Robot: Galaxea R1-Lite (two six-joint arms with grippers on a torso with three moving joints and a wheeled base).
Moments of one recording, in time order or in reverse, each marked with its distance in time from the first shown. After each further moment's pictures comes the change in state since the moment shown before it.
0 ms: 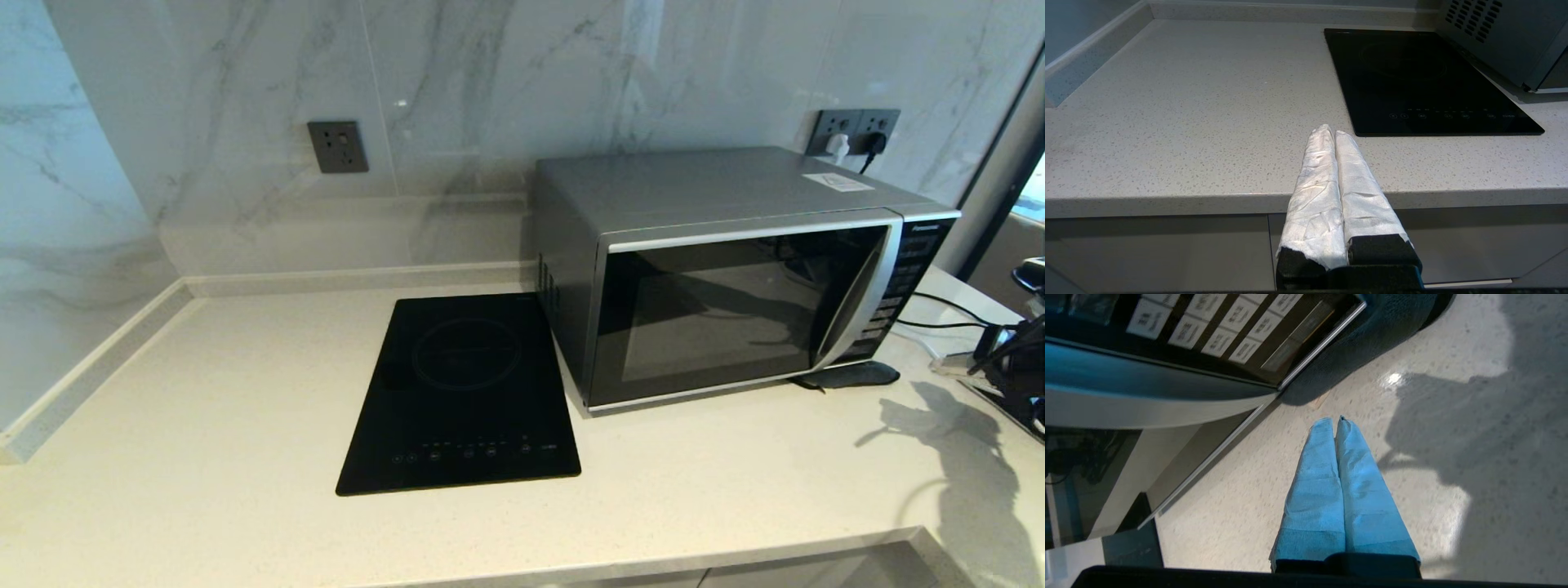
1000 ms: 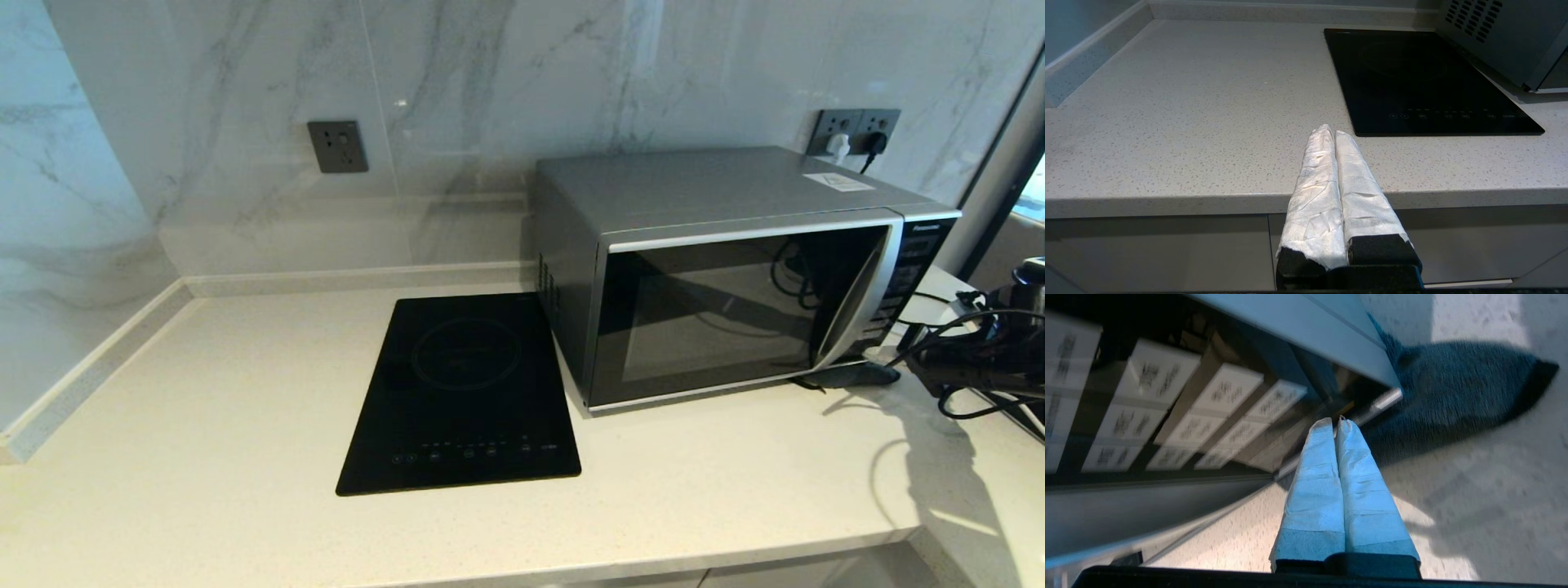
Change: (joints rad) left arm 0.000 0.000 0.000 0.000 0.000 0.000; right arm 0.106 0.261 -0.180 -0.212 -0.001 0.133
